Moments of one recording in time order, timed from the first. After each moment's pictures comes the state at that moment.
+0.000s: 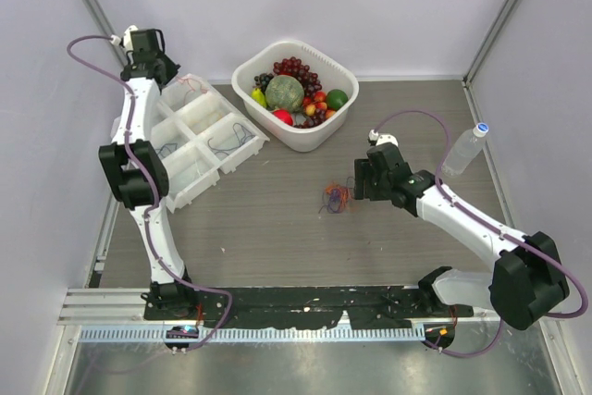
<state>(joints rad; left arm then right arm) 0.12 2.17 2.16 -0.52 -0.14 -0.62 0.52 1.23 0.80 -0.44 0.19 0.39</state>
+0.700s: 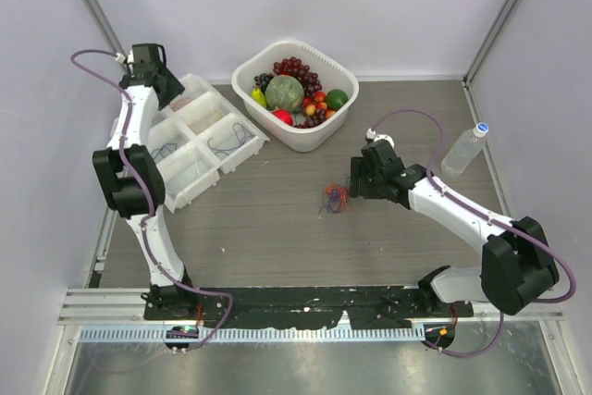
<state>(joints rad) 0.13 2.11 2.02 -0.61 -0.15 -0.58 0.52 1.31 0.84 -0.45 0.16 0.48</state>
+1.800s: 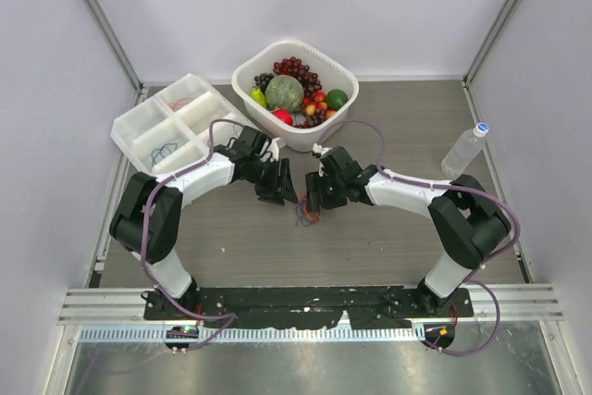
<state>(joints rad) -0.50 1.68 1.07 -0.46 0.53 -0.50 0.70 1.66 0.94 -0.23 -0.15 0.44</state>
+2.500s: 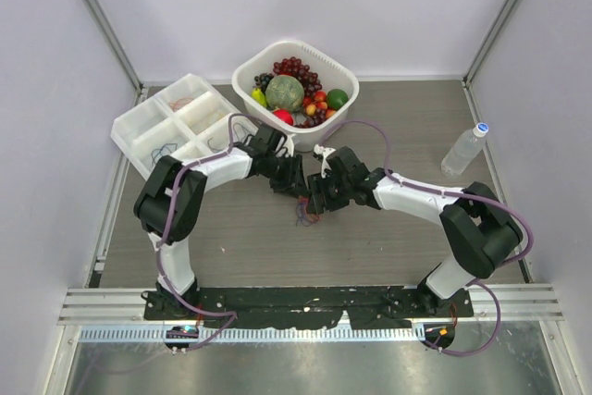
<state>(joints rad) -0.54 1.87 1.18 -0.32 0.53 -0.49 0.69 1.58 0.89 -0.20 -0.22 0.37</state>
